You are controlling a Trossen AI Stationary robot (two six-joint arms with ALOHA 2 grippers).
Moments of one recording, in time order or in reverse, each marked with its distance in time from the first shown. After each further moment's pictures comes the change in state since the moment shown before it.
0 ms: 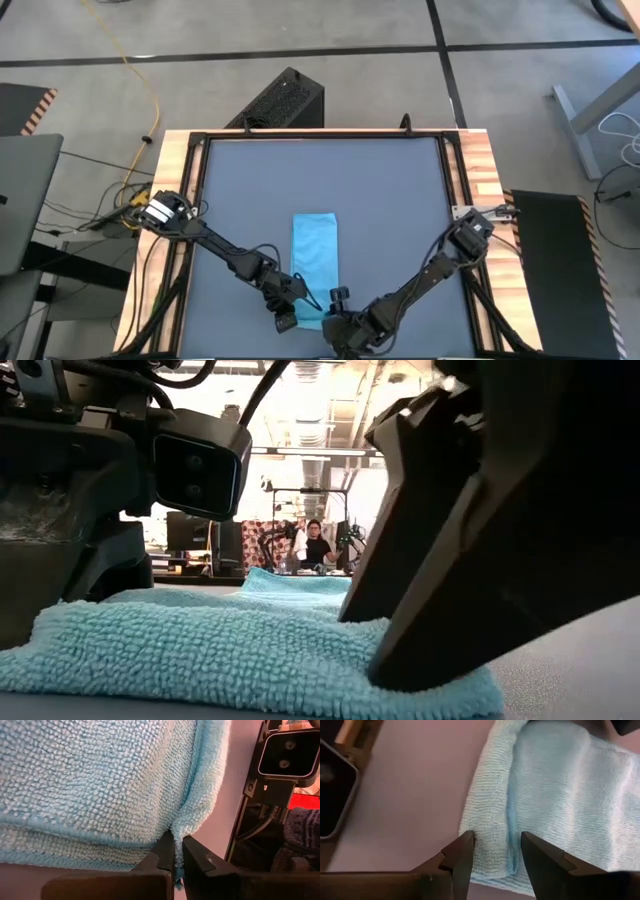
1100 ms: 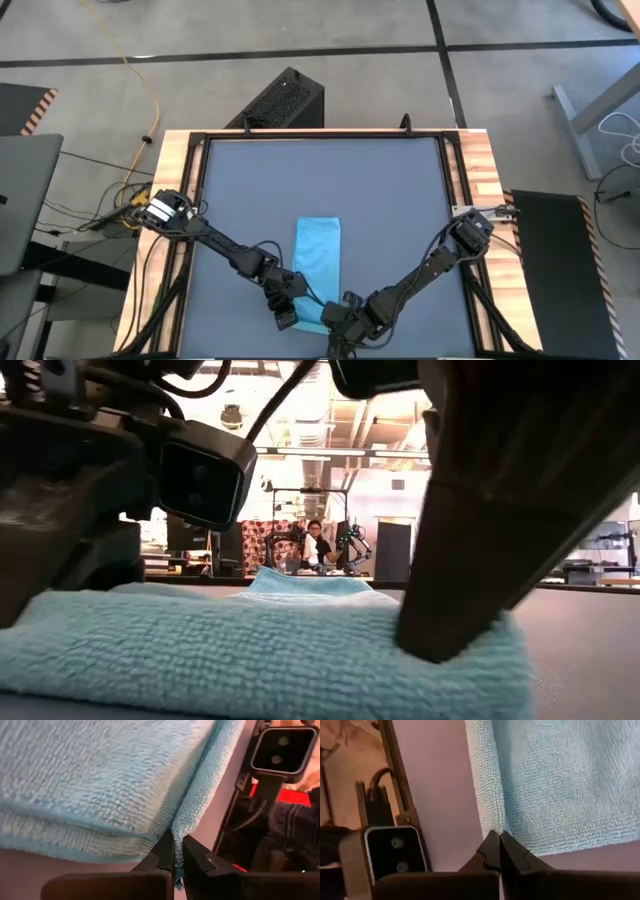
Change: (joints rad) left arm 0.019 0.000 0.000 0.000 0.124 -0.058; right arm -0.023 -0.035 0.001 -0.001 -0.264 0.678
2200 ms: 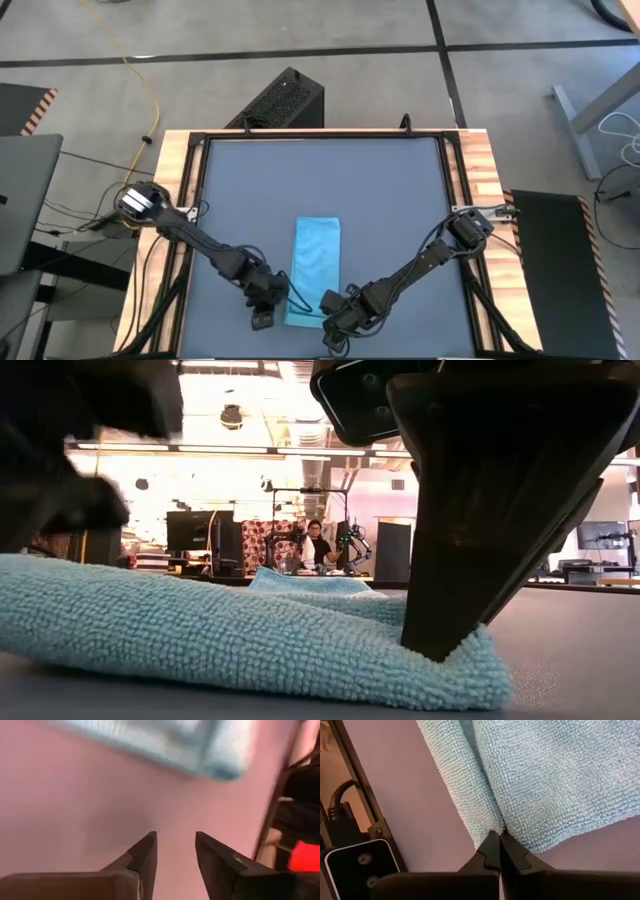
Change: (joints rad) left arm -0.082 -0.185 -0.004 -0.413 -0.203 0.273; right arm -0.067 -0.005 0.000 -0.107 -0.060 0.075
